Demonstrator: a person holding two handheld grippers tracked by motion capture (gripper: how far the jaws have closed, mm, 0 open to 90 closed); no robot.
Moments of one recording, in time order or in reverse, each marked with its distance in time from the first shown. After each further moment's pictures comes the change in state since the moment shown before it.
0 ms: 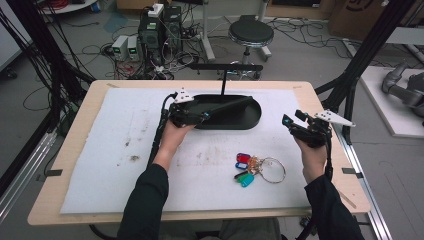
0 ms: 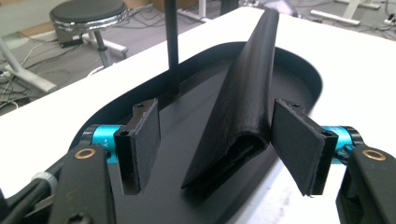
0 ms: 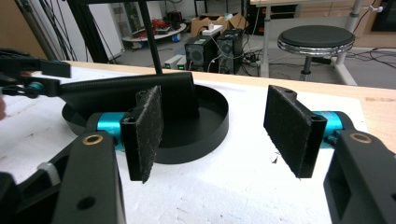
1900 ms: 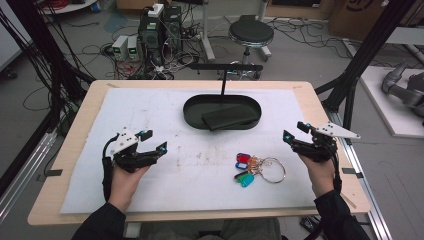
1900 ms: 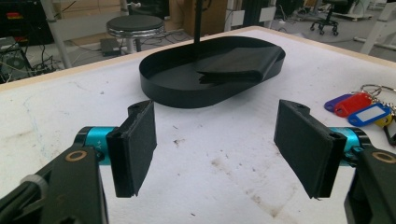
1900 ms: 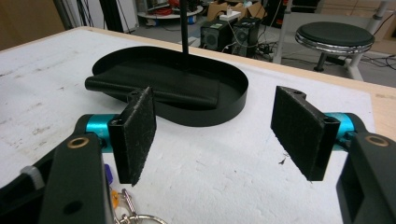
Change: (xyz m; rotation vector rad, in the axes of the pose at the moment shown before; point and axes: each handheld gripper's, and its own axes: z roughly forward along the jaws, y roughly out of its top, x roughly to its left) left arm -0.033 -0.078 -0.170 -0.123 0.124 -0.074; right arm 0.017 -0.012 -0.036 0.062 0.055 -0.114
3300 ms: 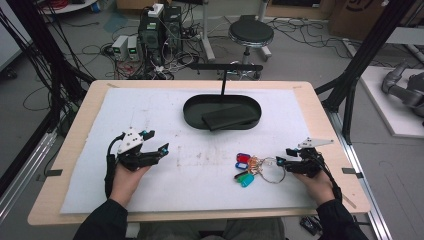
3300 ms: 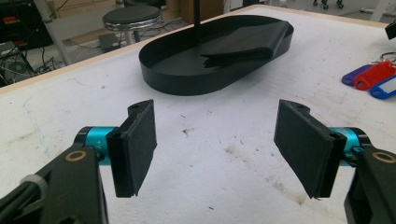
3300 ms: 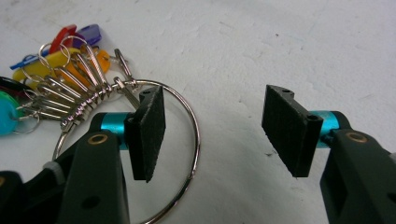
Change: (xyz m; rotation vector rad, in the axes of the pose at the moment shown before) left arm 0.005 -0.008 0.013 0.052 -0.006 0.084; right arm -0.003 -0.057 0.026 0.408 0.092 -0.014
